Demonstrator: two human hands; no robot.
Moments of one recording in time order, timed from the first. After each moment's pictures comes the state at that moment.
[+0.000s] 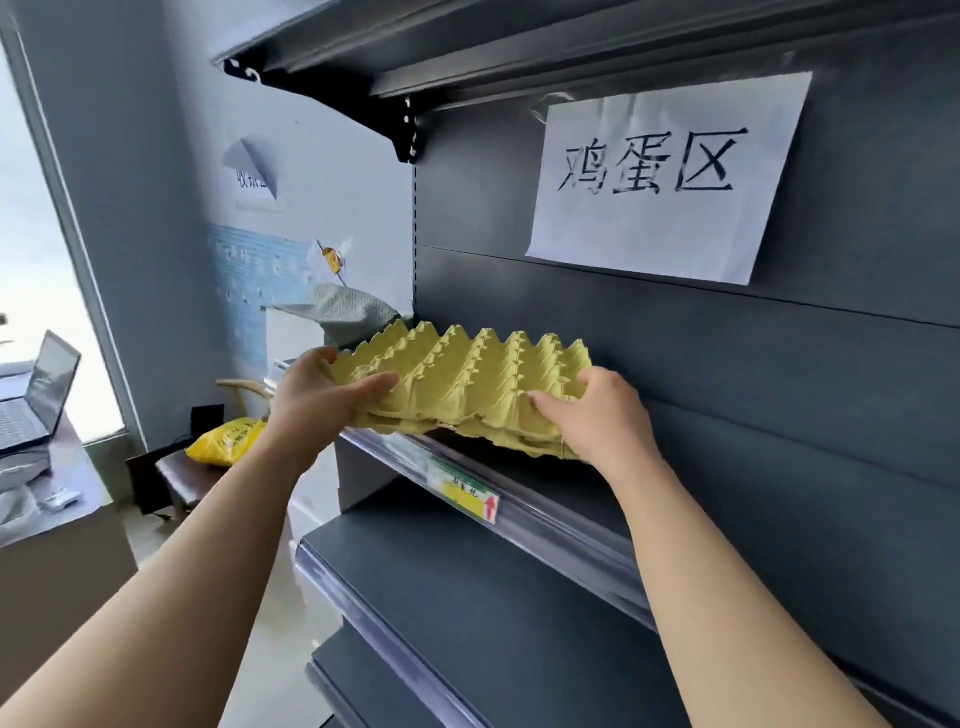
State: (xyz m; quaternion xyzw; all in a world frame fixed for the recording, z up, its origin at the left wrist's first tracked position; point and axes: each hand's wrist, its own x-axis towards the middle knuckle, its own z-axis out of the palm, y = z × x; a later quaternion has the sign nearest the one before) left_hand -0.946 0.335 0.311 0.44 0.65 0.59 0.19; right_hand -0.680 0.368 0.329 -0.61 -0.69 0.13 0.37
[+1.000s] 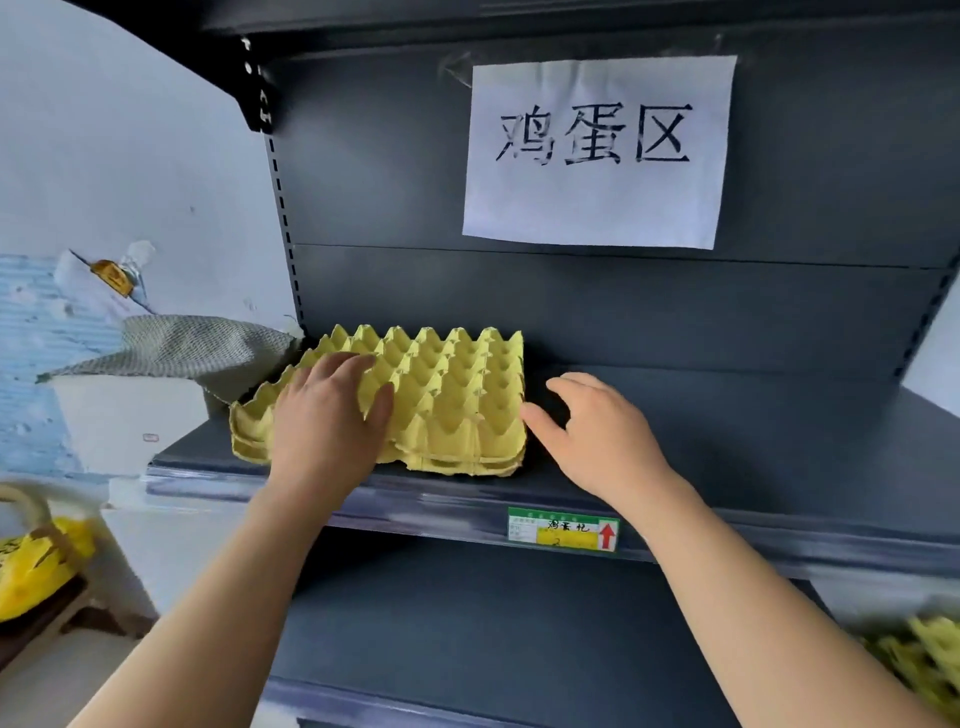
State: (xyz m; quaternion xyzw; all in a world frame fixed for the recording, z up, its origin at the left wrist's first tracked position) left_hand -1.020 0.450 0.309 0.75 0.52 0.41 -0.05; right_hand -0.795 0.366 0.323 -0.72 -0.63 -0.06 0.27
